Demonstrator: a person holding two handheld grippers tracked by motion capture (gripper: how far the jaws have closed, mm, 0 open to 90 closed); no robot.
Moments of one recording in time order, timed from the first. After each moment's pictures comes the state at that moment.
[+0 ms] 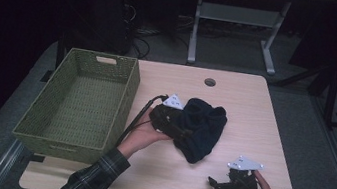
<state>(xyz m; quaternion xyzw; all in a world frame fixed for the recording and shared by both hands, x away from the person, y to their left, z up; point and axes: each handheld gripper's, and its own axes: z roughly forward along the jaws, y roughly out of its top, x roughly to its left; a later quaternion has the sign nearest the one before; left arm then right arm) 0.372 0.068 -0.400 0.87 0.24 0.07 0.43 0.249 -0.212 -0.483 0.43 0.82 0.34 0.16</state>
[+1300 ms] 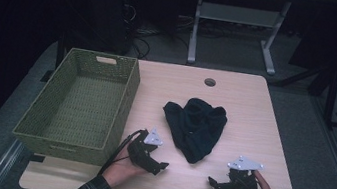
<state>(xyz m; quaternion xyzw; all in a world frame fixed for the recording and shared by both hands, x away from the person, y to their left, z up) 0.302 0.109 -0.468 0.90 0.26 0.08 0.35 0.249 -0.212 -0.483 0.43 0.82 0.34 0.16</state>
